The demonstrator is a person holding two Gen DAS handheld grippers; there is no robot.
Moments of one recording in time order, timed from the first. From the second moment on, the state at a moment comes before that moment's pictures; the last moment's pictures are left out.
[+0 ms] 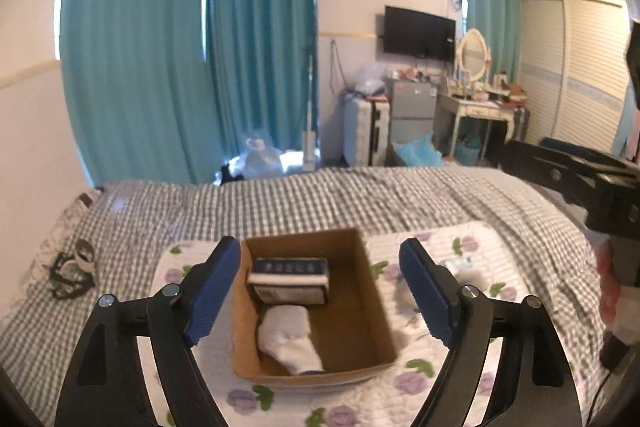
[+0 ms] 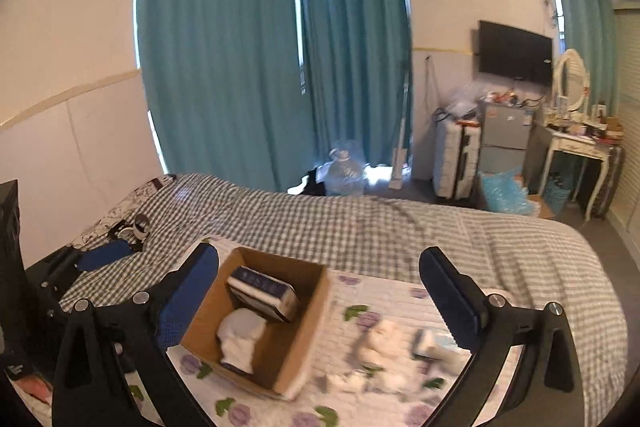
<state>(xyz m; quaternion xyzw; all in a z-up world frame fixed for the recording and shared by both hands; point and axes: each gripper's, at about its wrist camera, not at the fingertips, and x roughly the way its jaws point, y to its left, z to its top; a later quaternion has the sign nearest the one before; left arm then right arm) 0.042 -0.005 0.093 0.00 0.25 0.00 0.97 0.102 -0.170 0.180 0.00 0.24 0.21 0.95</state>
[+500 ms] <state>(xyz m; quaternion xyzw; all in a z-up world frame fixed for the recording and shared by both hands) 0.054 -0.102 0.051 -0.05 0.31 -0.04 0.95 0.102 -0.312 0.116 0.03 0.28 0.12 0.95</state>
